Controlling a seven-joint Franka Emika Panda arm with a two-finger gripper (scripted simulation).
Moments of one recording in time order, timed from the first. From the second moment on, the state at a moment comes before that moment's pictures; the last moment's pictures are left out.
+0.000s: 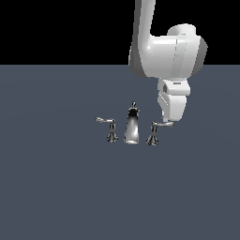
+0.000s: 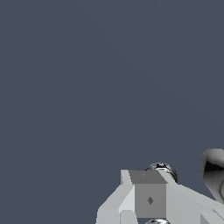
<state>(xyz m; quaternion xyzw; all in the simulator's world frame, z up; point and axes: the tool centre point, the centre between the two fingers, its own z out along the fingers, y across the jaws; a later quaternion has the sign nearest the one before) 0.025 -0.177 0.094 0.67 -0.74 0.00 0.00</state>
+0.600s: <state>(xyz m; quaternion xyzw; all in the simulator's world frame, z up) -0.003 -0.183 0.094 0.67 -0.74 0.00 0.00</state>
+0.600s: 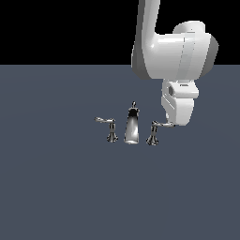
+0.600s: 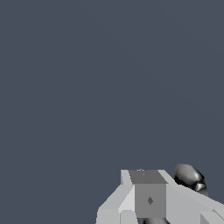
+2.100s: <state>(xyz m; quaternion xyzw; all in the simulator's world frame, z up) -0.071 -0.158 0.094 0.66 -0.75 0.00 0.00</state>
